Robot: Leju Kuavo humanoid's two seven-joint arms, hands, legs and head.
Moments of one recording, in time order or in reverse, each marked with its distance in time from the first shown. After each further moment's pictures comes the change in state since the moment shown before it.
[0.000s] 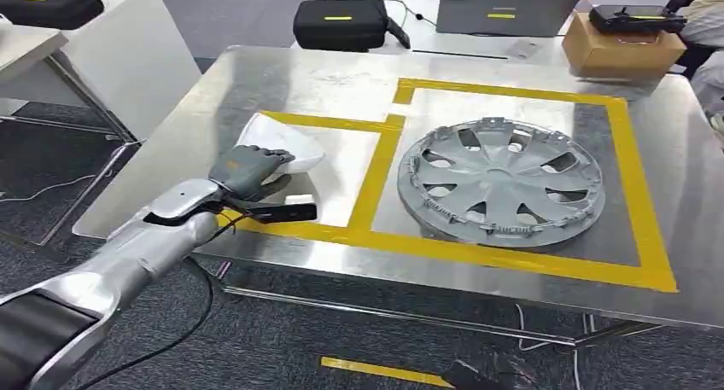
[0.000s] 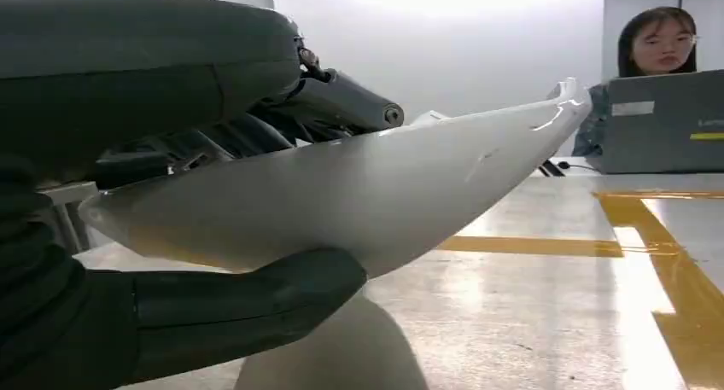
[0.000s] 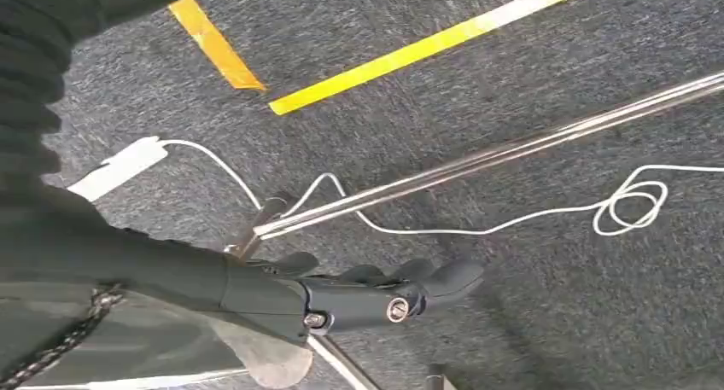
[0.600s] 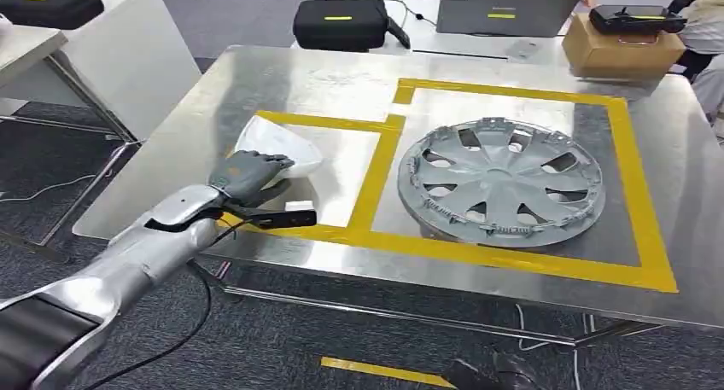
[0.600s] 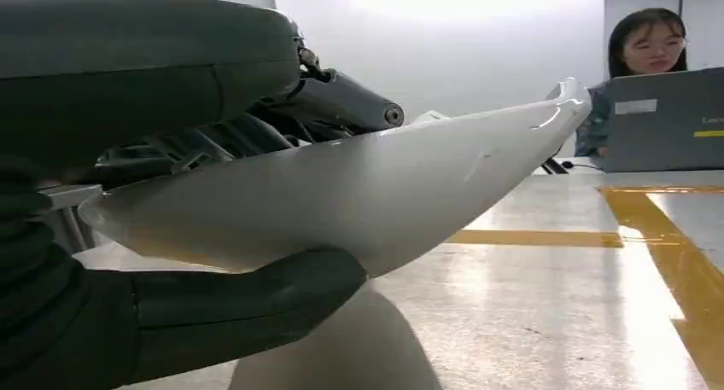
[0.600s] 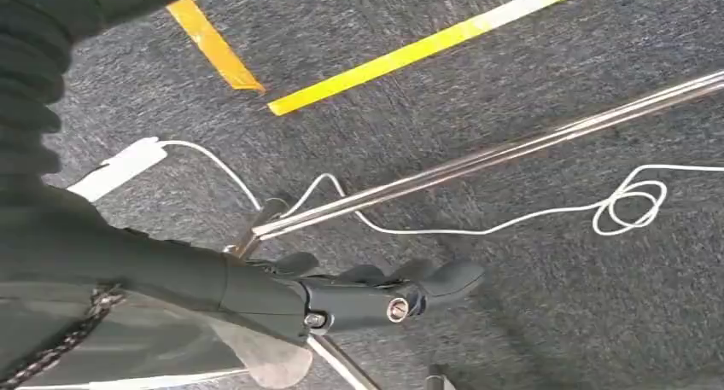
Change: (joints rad) left arm 0.022 0.000 0.000 0.010 -0.021 0.037 0.003; right arm 0.000 0.000 0.000 -0.008 -0.003 0.007 0.005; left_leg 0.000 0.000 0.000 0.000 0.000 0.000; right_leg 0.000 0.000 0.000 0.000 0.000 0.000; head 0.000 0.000
